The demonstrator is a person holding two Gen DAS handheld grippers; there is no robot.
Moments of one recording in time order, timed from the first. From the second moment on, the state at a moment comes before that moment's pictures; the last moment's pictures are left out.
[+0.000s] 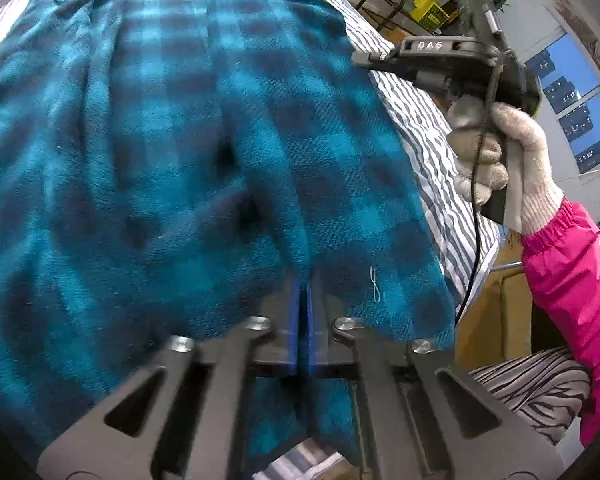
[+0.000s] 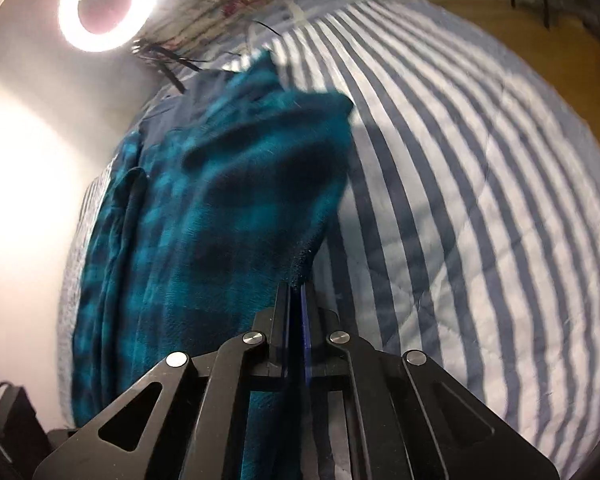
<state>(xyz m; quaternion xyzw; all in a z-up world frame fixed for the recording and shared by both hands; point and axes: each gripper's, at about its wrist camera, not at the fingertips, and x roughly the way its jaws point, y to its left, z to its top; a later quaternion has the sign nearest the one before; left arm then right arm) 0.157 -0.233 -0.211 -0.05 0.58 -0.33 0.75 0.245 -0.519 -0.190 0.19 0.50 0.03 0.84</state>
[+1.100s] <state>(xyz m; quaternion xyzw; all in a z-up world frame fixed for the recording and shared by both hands) 0.070 -0.086 -0.167 -0.16 0.50 -0.28 0.80 0.076 -0.461 -0.179 0.18 0.58 0.15 0.78</state>
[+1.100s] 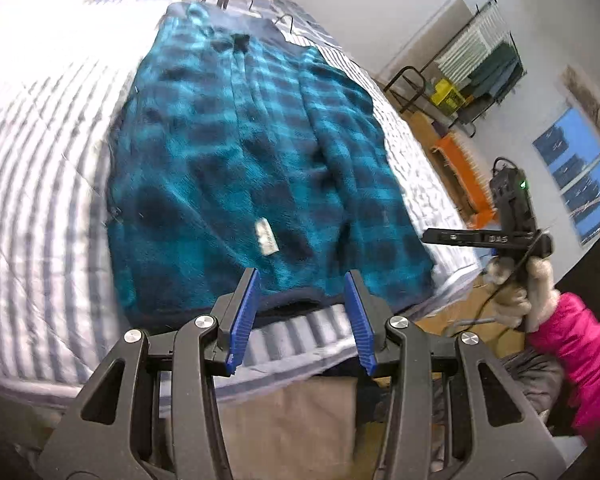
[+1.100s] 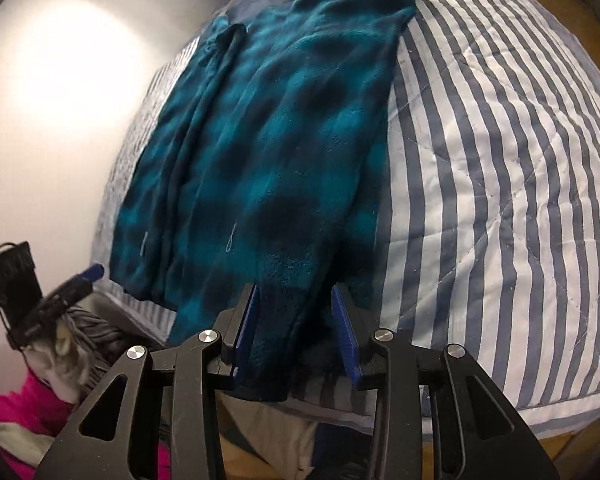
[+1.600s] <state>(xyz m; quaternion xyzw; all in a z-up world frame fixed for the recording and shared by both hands) 0.177 -0.188 -0.141 -0.16 0.50 -0.34 0.78 0.180 -0.544 -0.144 0.25 0.48 0.08 0.84</state>
